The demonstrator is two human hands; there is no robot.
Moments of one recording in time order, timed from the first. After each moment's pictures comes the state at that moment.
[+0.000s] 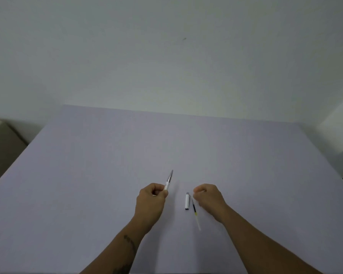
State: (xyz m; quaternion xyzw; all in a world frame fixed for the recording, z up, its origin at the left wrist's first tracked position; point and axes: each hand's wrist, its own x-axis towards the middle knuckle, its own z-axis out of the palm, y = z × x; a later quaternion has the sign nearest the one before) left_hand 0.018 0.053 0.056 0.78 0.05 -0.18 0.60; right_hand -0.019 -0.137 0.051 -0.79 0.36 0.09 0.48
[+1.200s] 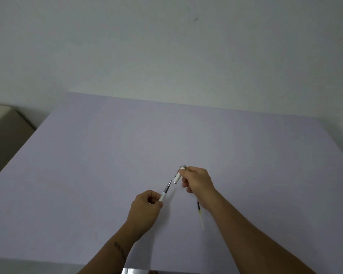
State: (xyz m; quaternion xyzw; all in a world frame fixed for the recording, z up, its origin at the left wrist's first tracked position) left_hand 0.013 0.073 0.037 0.82 0.07 -0.24 0.52; right_hand 0.027 -0.104 0.063 -0.71 0.30 0.06 0.64
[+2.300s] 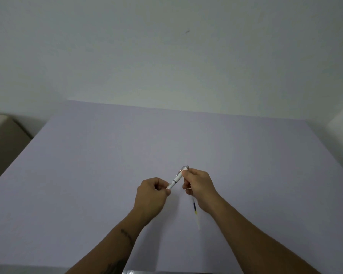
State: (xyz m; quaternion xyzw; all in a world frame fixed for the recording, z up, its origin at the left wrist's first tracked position) left_hand 0.026 0.047 0.075 0.82 0.01 -0.19 0.54; right_hand 0.006 -0.104 0.084 -0.67 0.30 0.03 0.68
